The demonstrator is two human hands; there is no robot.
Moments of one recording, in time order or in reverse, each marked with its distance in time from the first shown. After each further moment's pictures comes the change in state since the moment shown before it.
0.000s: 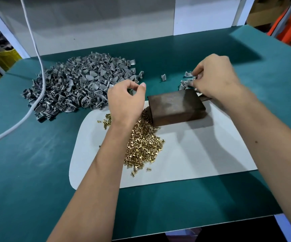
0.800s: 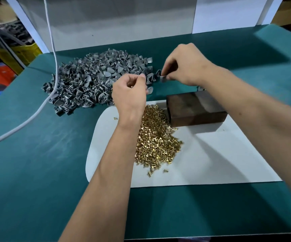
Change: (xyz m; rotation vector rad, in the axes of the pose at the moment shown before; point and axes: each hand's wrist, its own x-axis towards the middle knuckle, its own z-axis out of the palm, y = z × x) left_hand 0.014 -0.004 -0.018 -0.377 0.120 -0.248; right_hand 0.037 -0.085 0.029 0.073 -0.200 -0.553
